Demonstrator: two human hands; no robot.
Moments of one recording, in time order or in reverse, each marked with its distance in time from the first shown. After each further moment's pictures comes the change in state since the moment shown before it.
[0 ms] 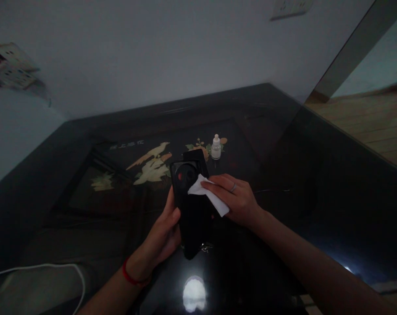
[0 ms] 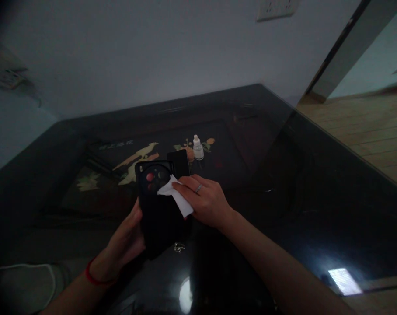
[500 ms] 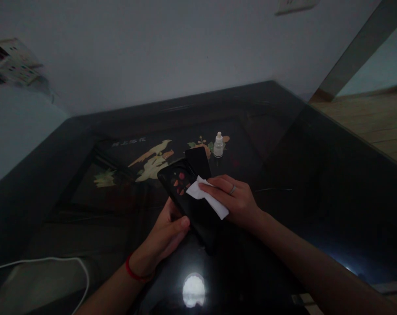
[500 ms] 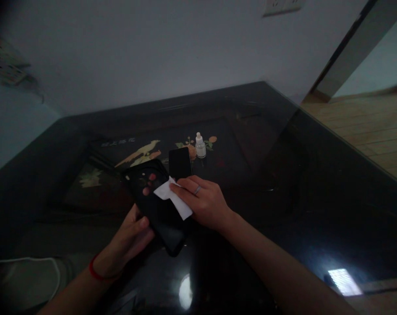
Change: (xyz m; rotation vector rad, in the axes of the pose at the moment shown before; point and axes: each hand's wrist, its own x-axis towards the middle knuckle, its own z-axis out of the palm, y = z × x) left_hand 0.000 -0.004 -0.001 0.119 0.046 0.115; right_hand 0.001 -0.008 0.007 0.060 0.019 -0.014
